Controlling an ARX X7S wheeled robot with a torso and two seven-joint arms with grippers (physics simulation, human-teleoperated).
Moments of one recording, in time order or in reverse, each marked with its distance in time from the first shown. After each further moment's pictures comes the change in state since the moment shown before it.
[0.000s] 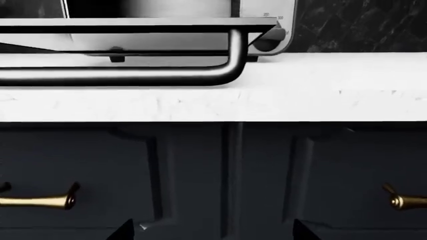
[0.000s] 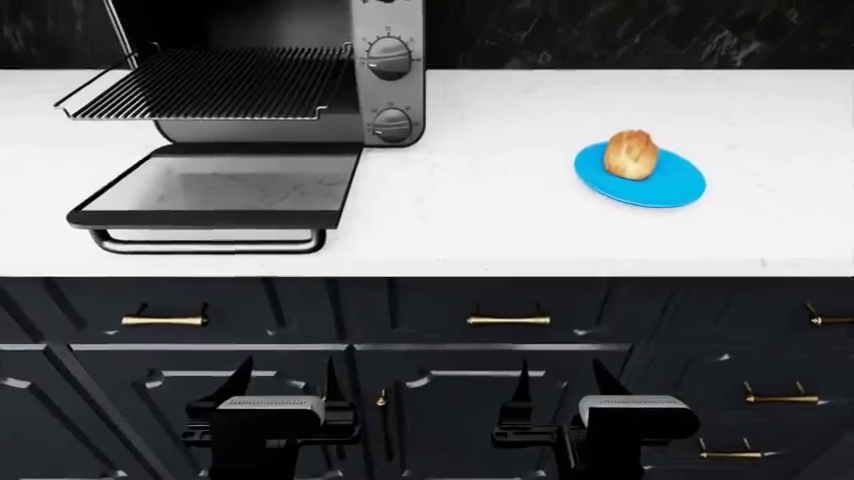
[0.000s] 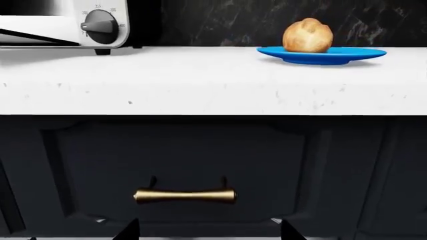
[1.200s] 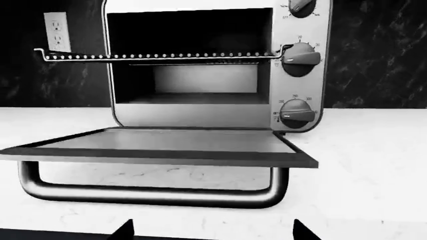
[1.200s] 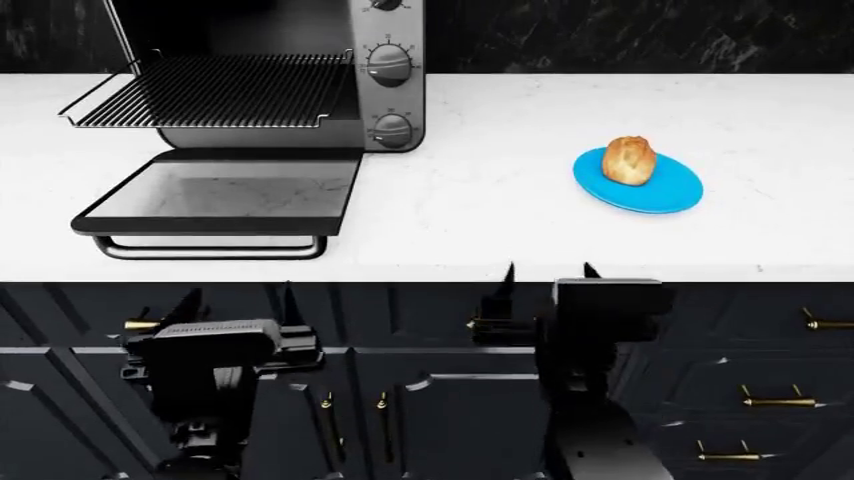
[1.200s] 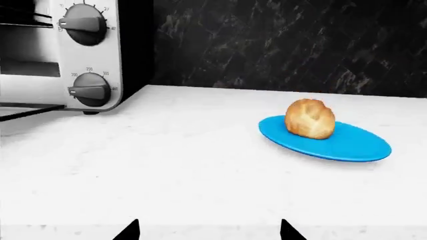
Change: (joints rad) left arm -0.116 -0.056 -0.061 0.318 -0.043 -0.312 -0.054; right arm 0.329 -0.002 -0.113 -0.131 0.000 0.408 0.169
